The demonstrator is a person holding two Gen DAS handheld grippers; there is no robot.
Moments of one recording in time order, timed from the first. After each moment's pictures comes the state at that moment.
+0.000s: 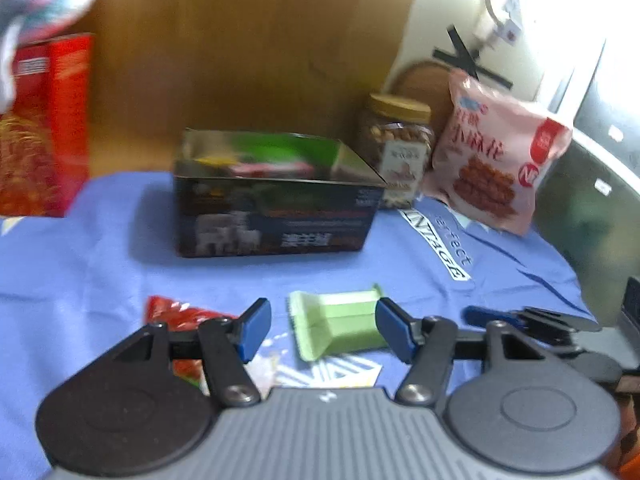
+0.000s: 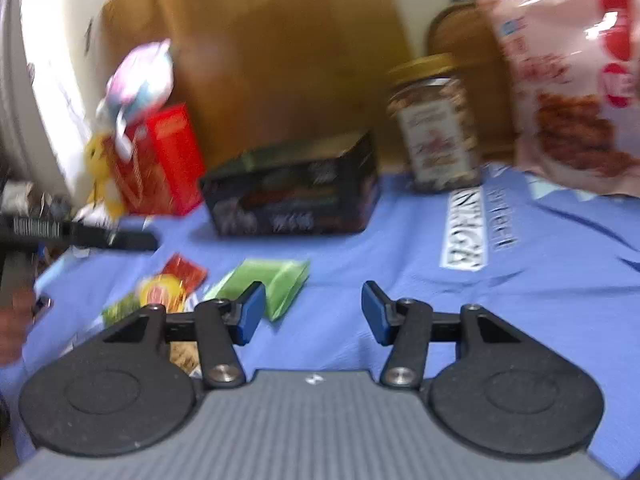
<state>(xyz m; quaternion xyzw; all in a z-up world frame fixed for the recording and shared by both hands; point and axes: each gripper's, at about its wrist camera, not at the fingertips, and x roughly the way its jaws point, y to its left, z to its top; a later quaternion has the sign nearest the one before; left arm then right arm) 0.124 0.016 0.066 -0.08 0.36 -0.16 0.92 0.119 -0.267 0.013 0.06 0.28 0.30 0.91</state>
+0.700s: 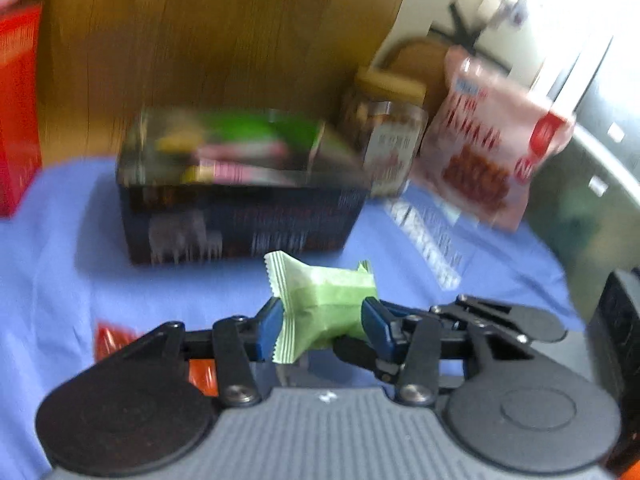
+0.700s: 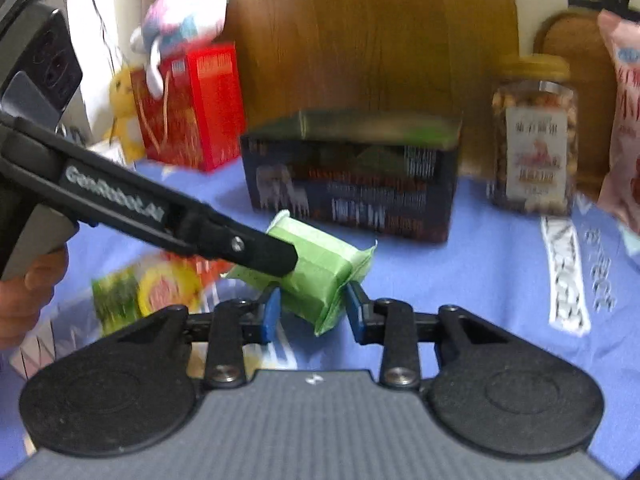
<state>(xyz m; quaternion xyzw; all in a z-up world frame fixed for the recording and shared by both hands) 0.169 0.015 0.067 -0.10 0.39 -0.20 0.90 0.145 -0.197 0.010 -0.02 0.27 0.34 0.90</state>
